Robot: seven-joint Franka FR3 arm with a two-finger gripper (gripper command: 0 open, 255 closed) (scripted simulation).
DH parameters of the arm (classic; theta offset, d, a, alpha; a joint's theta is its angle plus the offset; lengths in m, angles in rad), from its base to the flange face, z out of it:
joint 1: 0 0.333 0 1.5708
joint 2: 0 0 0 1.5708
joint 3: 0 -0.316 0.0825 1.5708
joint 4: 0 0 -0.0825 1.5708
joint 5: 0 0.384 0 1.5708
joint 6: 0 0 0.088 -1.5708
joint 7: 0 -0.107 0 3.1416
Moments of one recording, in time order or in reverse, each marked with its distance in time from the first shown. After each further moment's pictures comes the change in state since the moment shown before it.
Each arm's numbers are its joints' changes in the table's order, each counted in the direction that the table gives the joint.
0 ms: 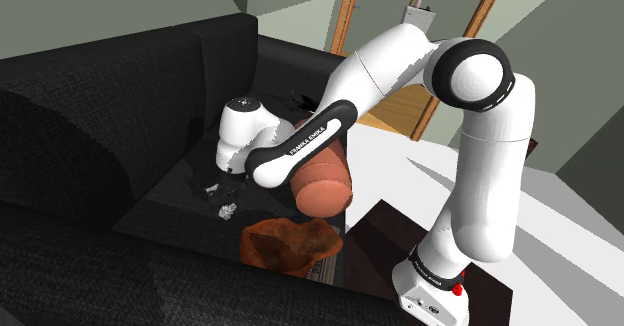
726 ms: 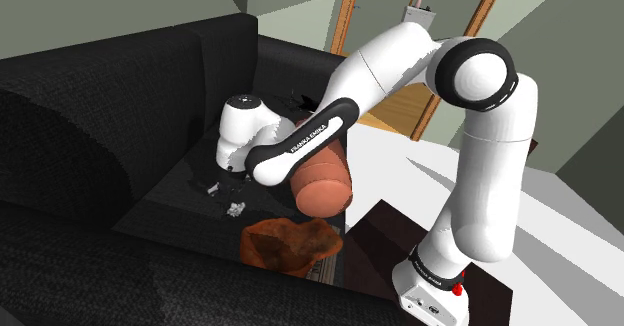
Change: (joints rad) arm -0.004 0.013 -0.005 0.001 0.008 -0.011 0.007
